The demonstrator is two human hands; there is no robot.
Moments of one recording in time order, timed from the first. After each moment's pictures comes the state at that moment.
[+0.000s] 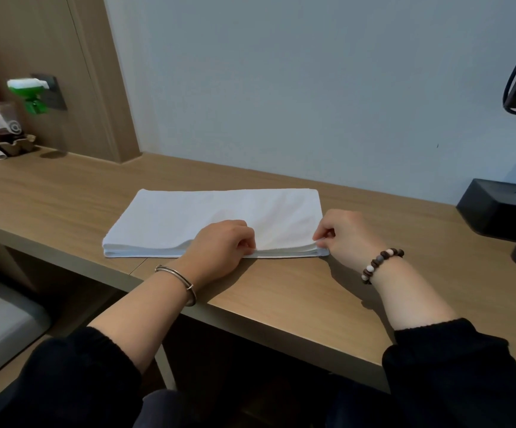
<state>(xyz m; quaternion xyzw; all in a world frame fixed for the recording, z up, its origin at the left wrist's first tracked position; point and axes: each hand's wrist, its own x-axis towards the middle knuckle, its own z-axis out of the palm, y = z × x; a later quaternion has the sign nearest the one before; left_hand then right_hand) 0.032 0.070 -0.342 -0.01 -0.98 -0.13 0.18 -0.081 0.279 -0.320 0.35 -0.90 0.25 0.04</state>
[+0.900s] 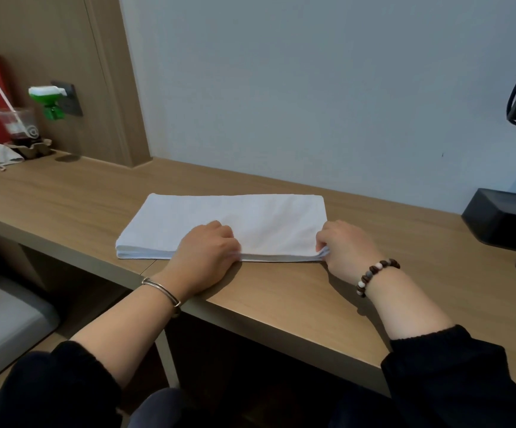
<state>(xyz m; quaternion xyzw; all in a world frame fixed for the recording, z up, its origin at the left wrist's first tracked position) 0.057 0.044 -0.351 -0.05 -0.96 -0.01 0.27 -0.068 0.274 -0.321 0.39 -0.92 0.02 0.10</state>
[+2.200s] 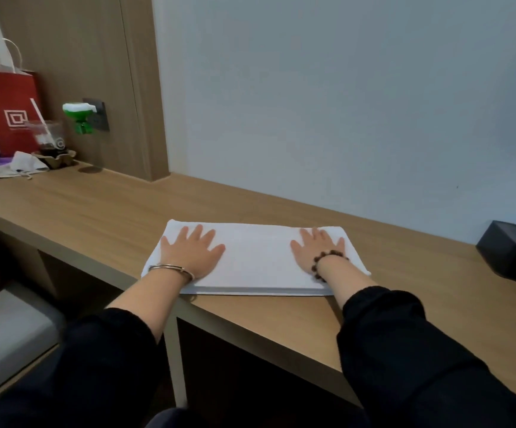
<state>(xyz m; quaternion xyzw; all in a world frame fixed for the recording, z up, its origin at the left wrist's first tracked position) 0.040 -0.026 -0.350 0.28 -0.96 -0.04 0.00 -0.110 0.180 -0.341 0.26 -0.96 0.01 -0.07</state>
